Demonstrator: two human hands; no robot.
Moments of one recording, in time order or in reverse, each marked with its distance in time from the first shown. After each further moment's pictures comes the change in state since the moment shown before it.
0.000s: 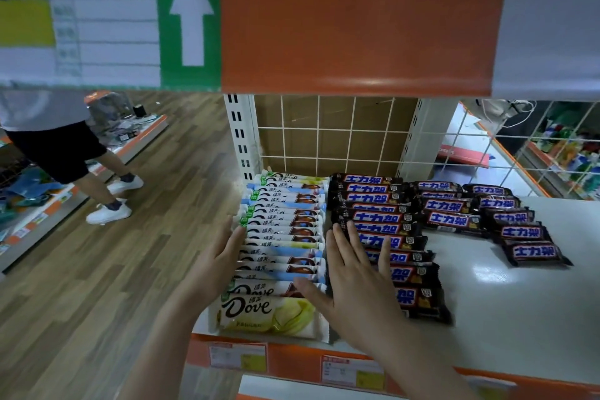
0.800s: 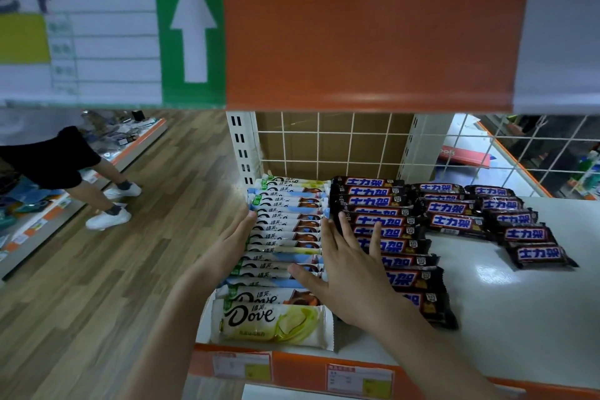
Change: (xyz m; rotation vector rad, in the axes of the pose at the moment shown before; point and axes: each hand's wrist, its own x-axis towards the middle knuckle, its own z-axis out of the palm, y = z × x) left_hand 0.029 0.013 0.001 -0.004 -0.113 -0.059; right_hand 0.027 0.001 -0.009 0.019 -0.010 -0.041
